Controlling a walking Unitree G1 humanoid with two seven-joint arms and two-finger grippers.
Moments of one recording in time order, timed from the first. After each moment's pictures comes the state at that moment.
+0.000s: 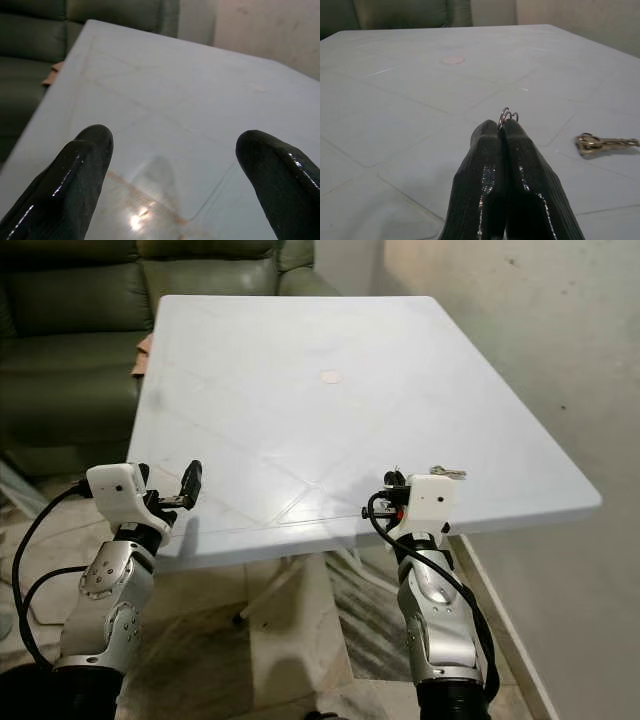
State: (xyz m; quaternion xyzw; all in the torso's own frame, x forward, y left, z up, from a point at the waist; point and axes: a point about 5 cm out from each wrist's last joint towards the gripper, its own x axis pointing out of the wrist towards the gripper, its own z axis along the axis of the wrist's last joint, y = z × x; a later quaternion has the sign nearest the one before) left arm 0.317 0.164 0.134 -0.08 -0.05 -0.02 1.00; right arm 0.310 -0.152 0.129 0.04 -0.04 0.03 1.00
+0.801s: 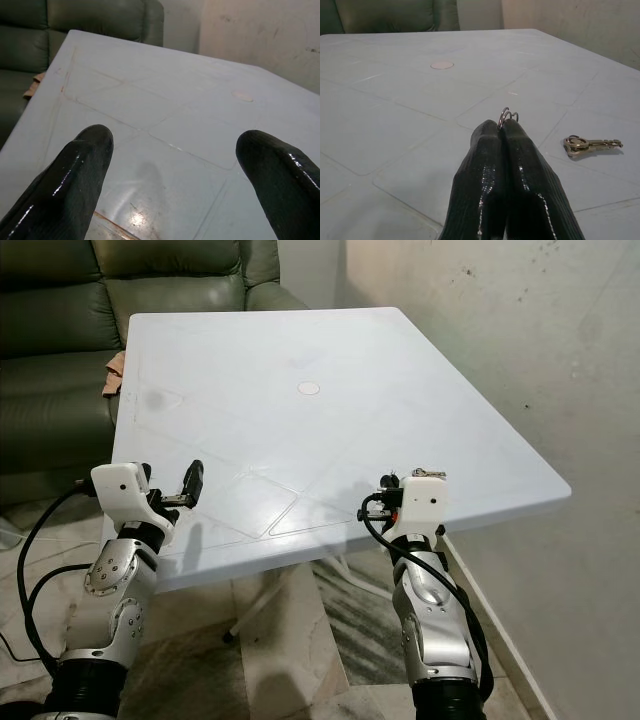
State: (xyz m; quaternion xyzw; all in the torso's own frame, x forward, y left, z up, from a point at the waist) left arm 0.319 0.164 0.132 -0.08 -0.05 -0.02 1.00; right arm 0.311 -0.148 0.124 0.04 -0.03 0.03 1.00
